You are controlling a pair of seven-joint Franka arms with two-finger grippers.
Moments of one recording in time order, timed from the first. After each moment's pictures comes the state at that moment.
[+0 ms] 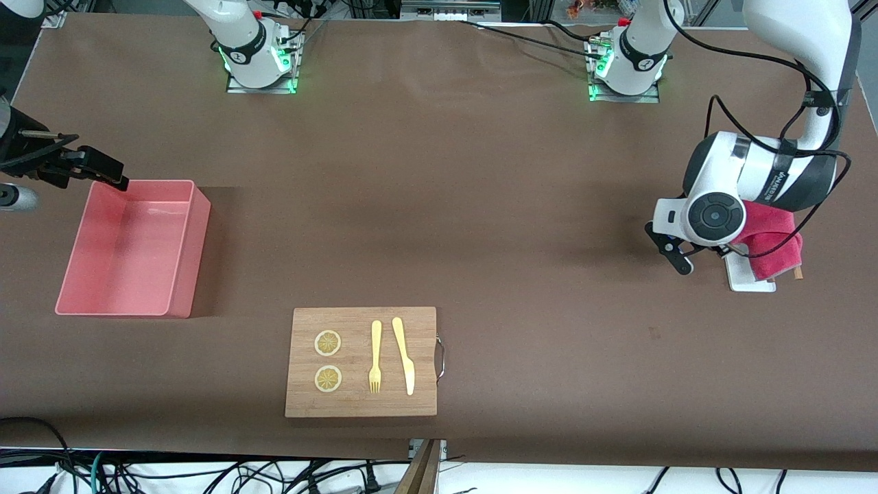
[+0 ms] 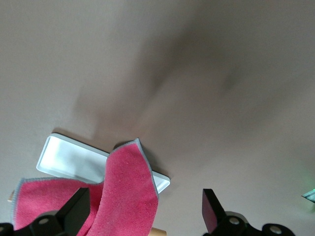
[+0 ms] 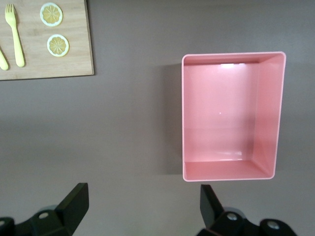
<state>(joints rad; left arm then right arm) -0.05 0.32 -0.09 -1.94 0.46 1.85 0.65 -0.04 0.12 0.06 -1.49 0.00 1.54 0.06</state>
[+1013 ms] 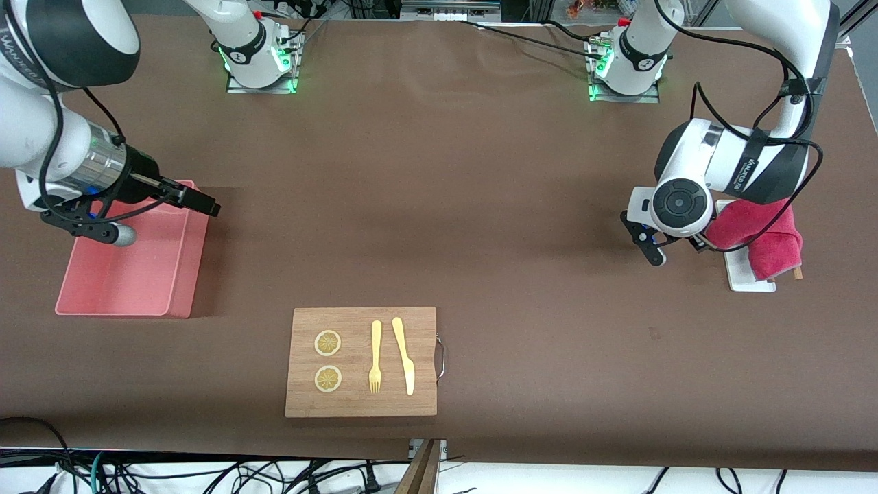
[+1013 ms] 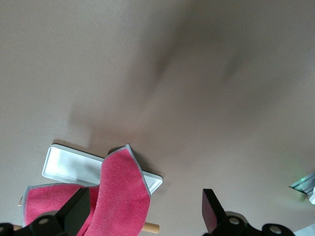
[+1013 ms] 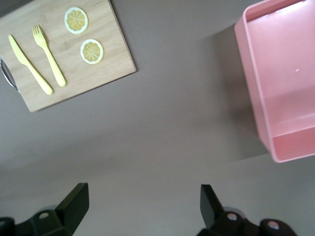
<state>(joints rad) -0.09 0.31 -0.13 -1.92 0.46 1.78 0.65 -0.04 0.18 0.22 -1.56 0.13 1.67 0.53</state>
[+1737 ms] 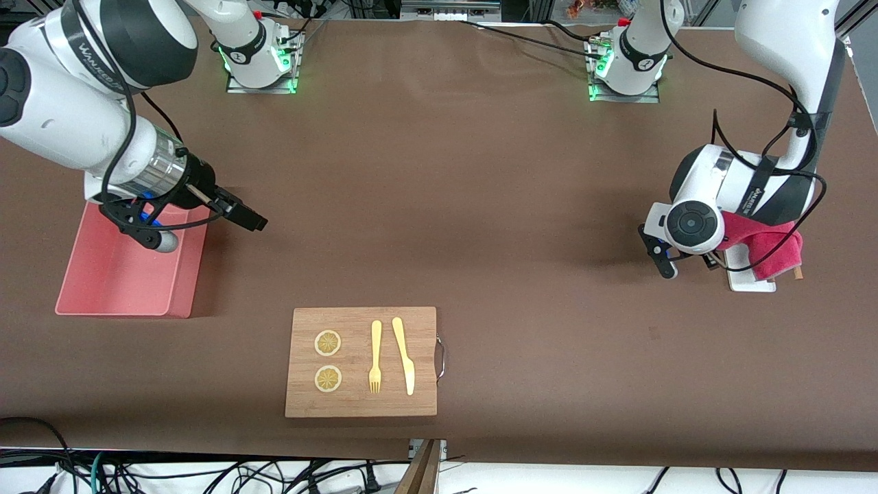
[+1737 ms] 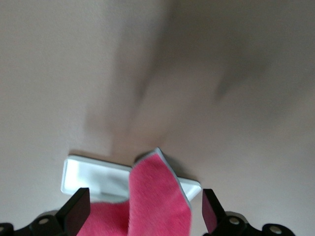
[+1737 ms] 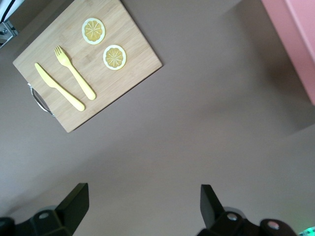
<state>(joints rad) 0.01 0.40 -0.12 -1.97 0.62 1.98 0.75 -0.04 0.22 0.34 -1.56 0.15 1.79 0.87</state>
